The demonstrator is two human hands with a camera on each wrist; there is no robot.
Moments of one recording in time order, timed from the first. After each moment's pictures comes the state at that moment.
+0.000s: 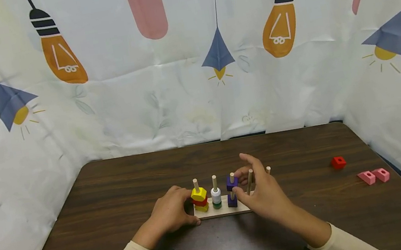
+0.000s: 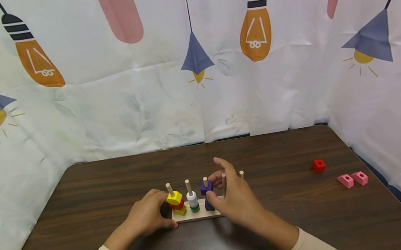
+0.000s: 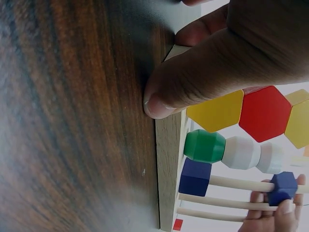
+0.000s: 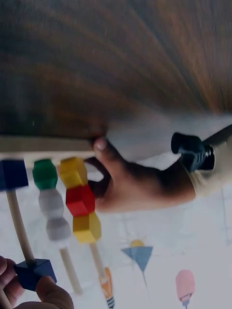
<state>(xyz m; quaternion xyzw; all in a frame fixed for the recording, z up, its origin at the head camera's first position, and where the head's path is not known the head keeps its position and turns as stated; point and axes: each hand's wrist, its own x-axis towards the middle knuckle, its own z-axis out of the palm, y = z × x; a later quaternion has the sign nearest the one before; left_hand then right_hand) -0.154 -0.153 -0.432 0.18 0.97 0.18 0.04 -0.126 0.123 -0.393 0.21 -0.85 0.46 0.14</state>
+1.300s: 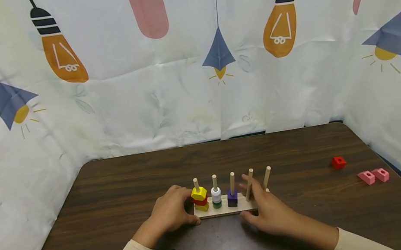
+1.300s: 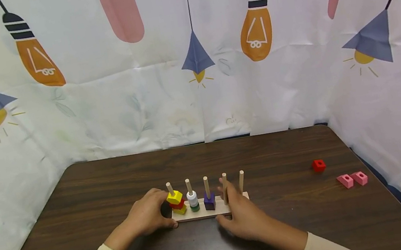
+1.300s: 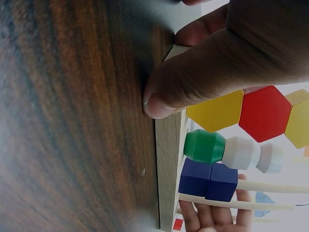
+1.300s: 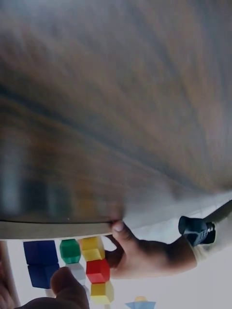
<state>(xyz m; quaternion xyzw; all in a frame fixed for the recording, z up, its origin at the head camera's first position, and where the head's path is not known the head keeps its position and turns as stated) -0.155 -0.153 -0.431 0.18 0.97 0.18 0.04 -0.116 0.144 -0.436 0.23 -0.90 0.37 -0.01</state>
